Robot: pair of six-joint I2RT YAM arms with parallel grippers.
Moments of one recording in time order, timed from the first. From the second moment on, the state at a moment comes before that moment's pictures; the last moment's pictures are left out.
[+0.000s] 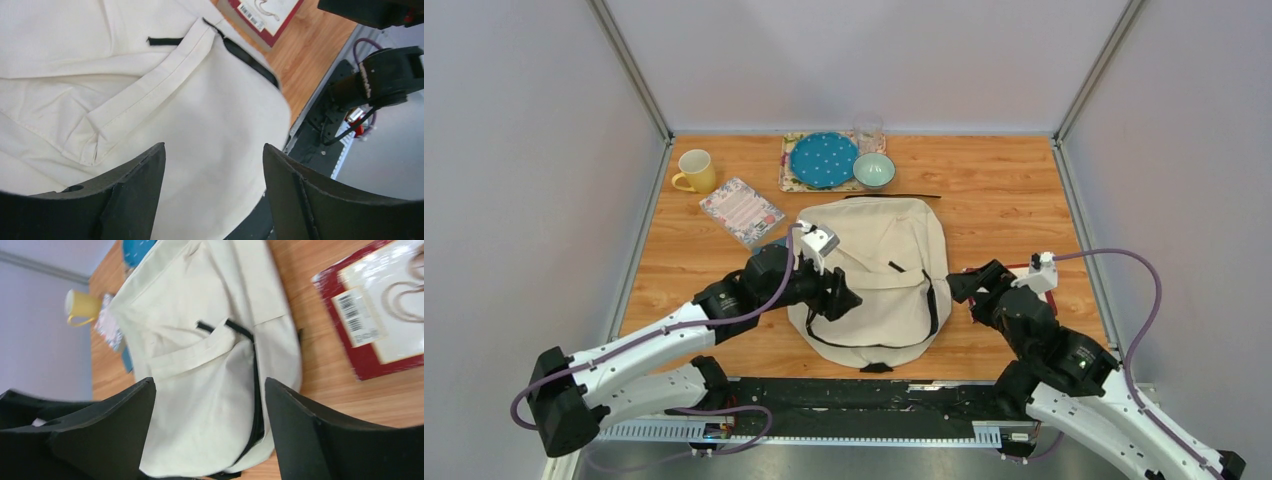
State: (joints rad) left arm -0.91 0.96 0.67 -0.13 0.15 -0.34; right arm 0.85 0.34 0.54 -0.66 0.49 1.12
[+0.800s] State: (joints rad) left arm -0.95 1.83 1.54 -0.08 0.42 -0.23; right arm -0.24 0.59 0.64 -0.92 0.03 0.96
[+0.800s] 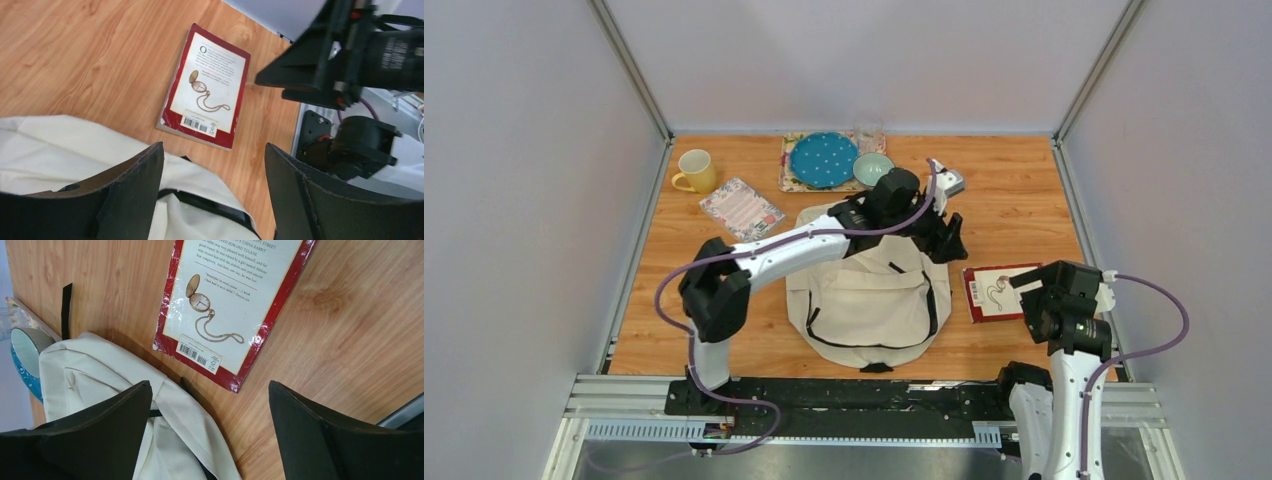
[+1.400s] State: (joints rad) left arm -0.95 2.36 1.83 -0.03 0.58 -0.19; right arm -0.36 0.58 0.49 -0.94 -0.05 1.01
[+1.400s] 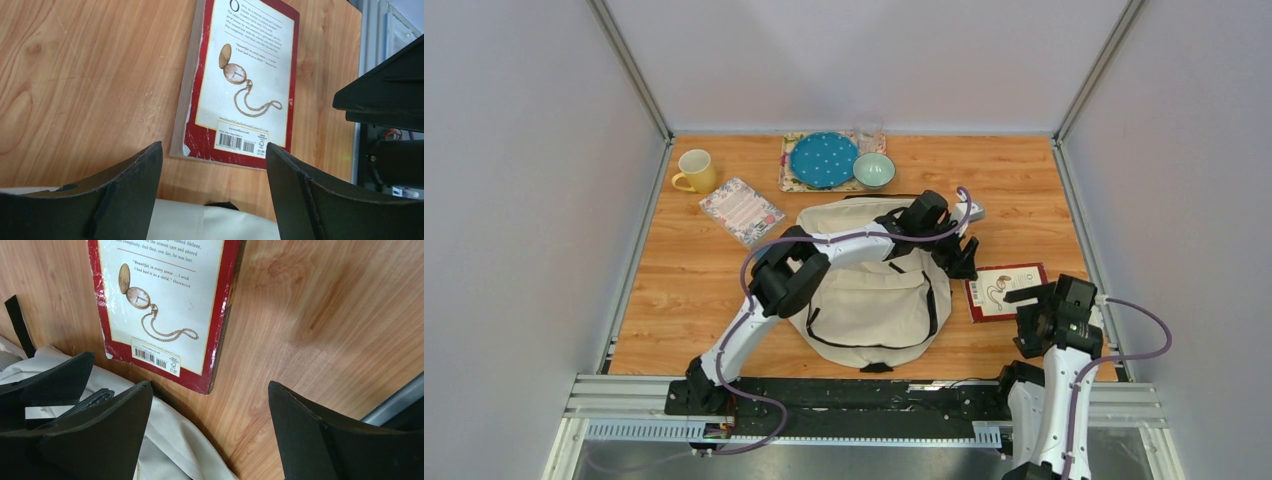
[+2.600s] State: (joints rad) left arm -0.94 2.48 1.93 0.09 0.76 -0.36; right arm -0.43 0.99 0.41 -0.52 -0.26 0.86
